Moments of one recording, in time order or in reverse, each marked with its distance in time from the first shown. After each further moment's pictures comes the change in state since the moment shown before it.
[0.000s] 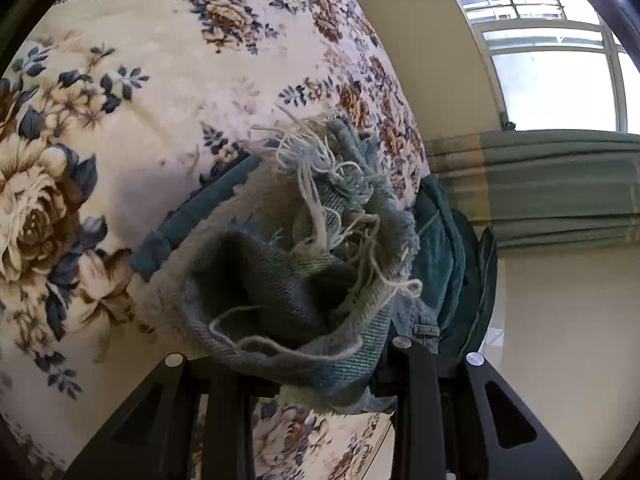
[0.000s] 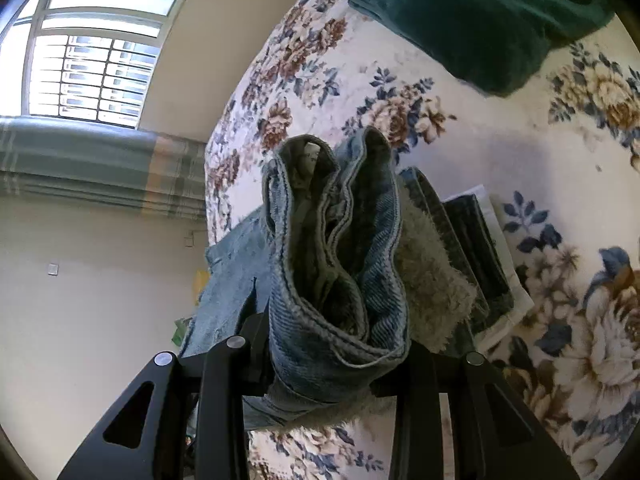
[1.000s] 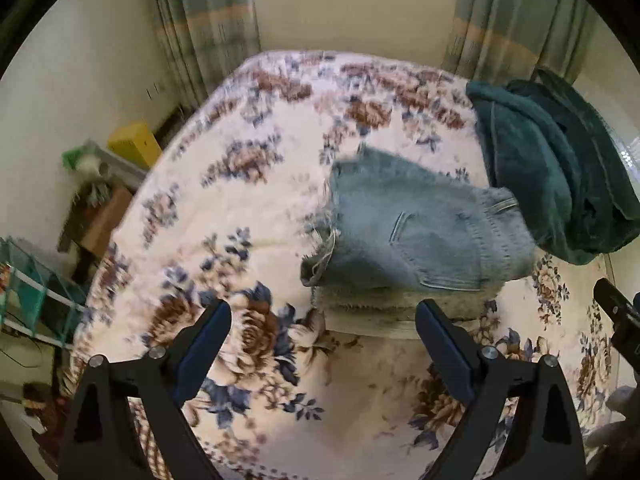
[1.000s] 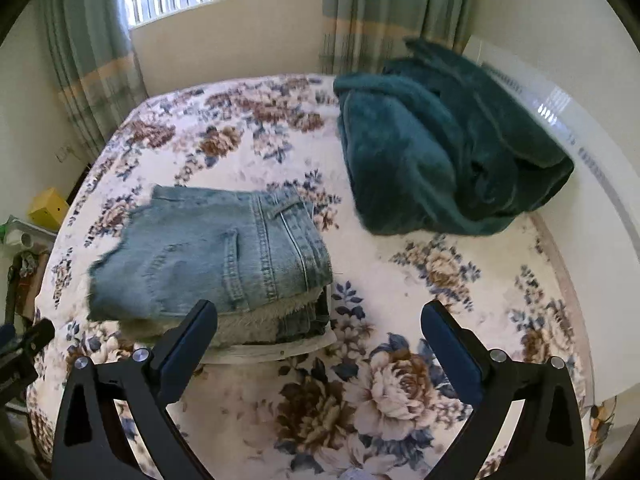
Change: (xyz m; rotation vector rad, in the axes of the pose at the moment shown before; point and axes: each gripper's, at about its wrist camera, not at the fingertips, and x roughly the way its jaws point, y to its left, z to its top) left arm -0.117 -0.118 -0.099 0.805 -0.158 0.662; right arm -0.158 0.158 -0.146 -0.619 -0.318 -0.686
